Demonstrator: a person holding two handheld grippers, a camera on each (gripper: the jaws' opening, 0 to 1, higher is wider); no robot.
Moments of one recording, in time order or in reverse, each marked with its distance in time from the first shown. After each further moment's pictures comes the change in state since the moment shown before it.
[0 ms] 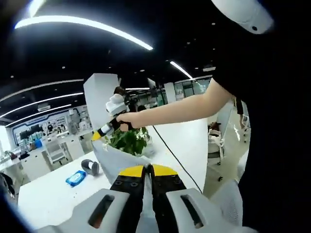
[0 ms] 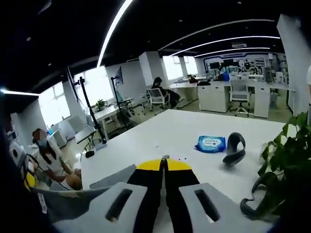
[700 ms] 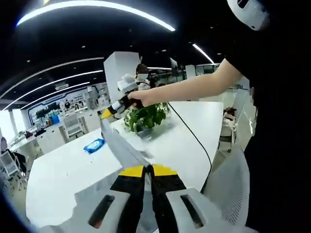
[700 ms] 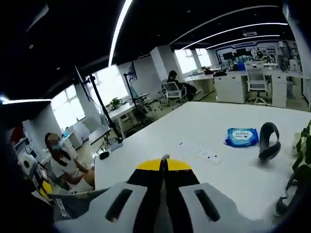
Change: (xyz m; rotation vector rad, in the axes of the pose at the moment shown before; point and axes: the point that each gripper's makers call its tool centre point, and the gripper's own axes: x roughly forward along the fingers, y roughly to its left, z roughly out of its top) left arm -0.067 0.024 -0.082 -0.066 0.192 0.128; right arm 0.080 0.061 -0.026 0.102 0.034 0.141
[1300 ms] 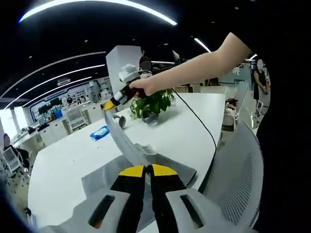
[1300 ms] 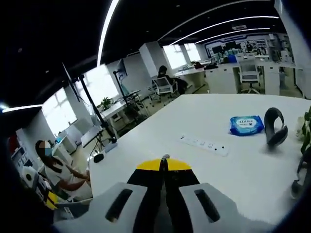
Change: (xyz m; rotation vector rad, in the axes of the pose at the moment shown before) left arm -0.039 0.041 -0.076 -0.012 0.055 0.030; right arm 0.058 0.026 -0.027 0.028 0.034 -0.087
